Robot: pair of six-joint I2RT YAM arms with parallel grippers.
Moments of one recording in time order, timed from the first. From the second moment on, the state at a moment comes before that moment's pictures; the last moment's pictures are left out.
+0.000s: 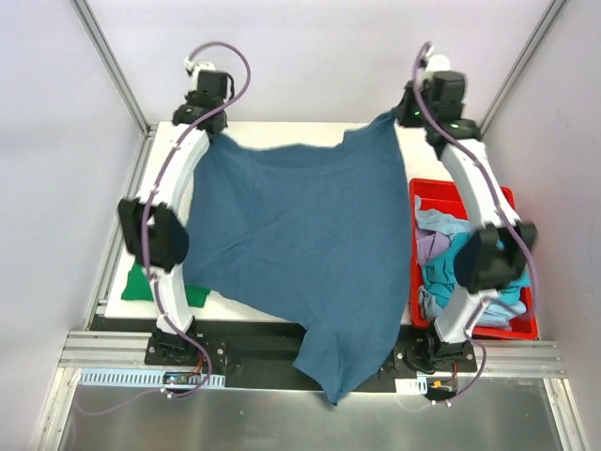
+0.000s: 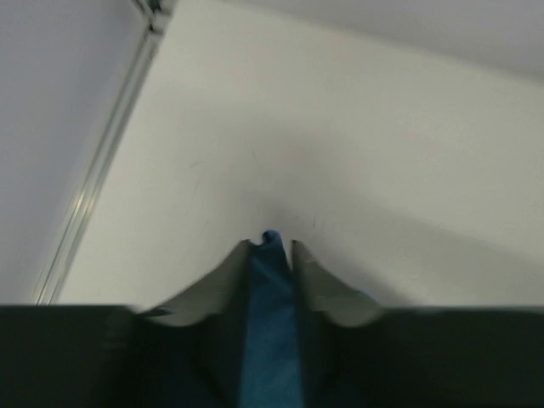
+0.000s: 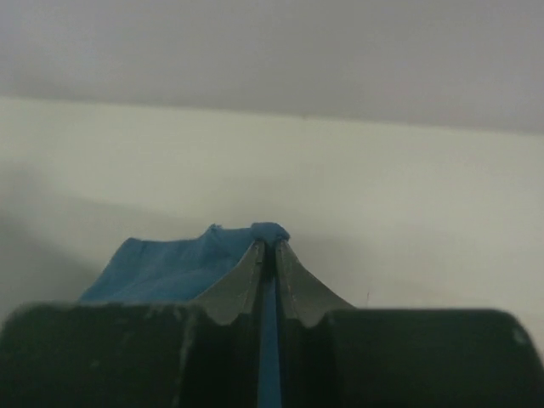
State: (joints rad) left arm -0.23 1.83 2.00 -0.68 -0.55 -0.22; right arm 0.16 1.67 1.81 -0.39 -0.11 0.12
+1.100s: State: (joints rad) left arm -0.14 2.11 1.79 -0.75 -0.02 -0.40; right arm 0.27 2.02 1.60 -0.71 -0.12 0.28
